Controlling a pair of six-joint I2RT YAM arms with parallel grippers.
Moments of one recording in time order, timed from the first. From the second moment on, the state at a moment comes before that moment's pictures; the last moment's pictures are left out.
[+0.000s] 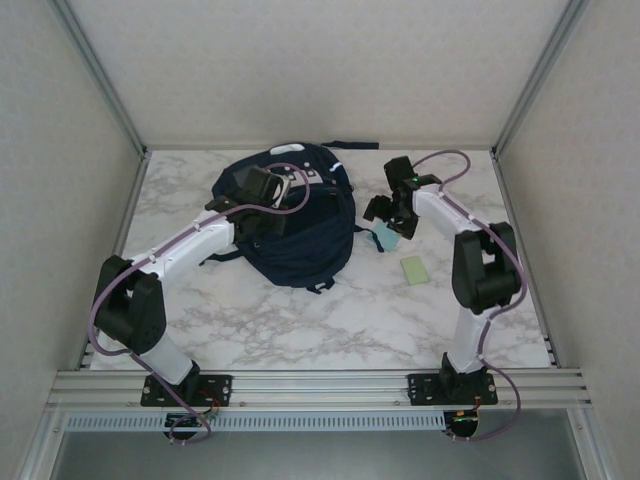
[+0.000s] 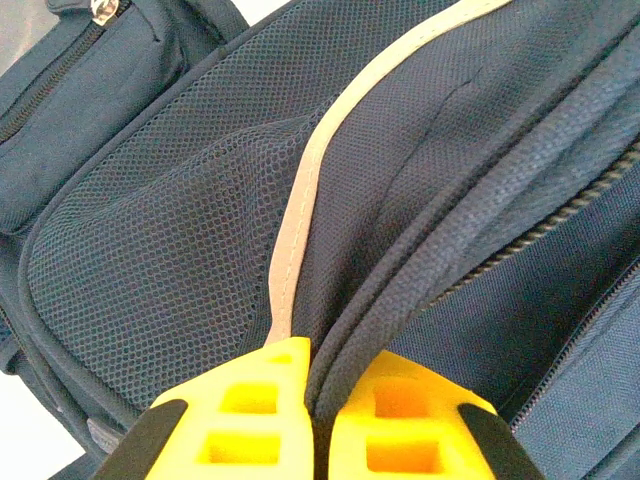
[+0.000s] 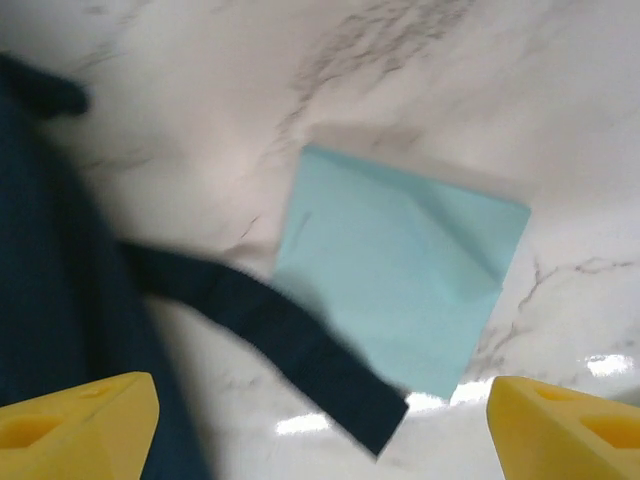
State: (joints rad) left arm -0.54 1.62 1.27 -0.53 -0.10 -0.16; right arm 0.33 1.93 1.47 -0.79 -0.04 0.69
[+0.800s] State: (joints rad) left arm -0.53 1.62 1.27 -0.53 -0.08 -0.17; right arm 0.32 2.12 1.56 -0.78 0.10 0.86
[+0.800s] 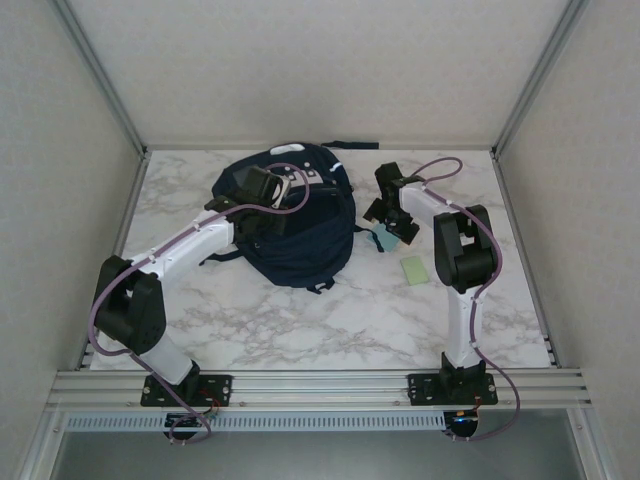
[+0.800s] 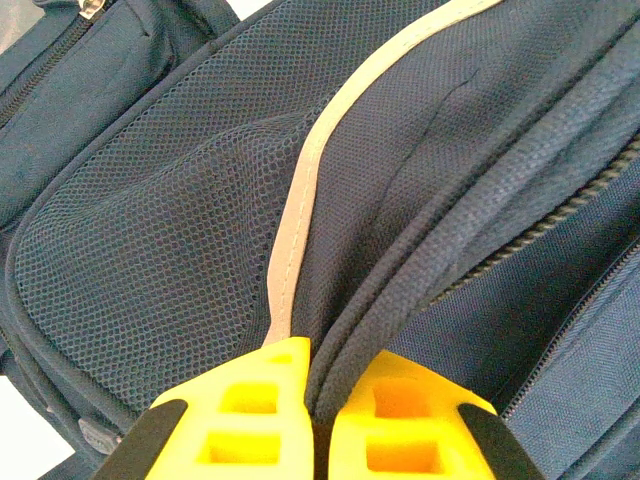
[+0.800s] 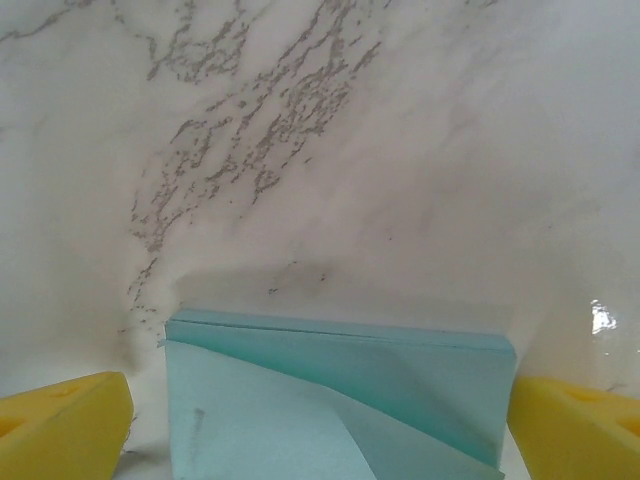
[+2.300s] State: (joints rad) left arm -0.51 1.65 1.37 -0.58 0.12 -0.37; right arm 0.53 1.94 1.66 -0.63 -0.24 0.84
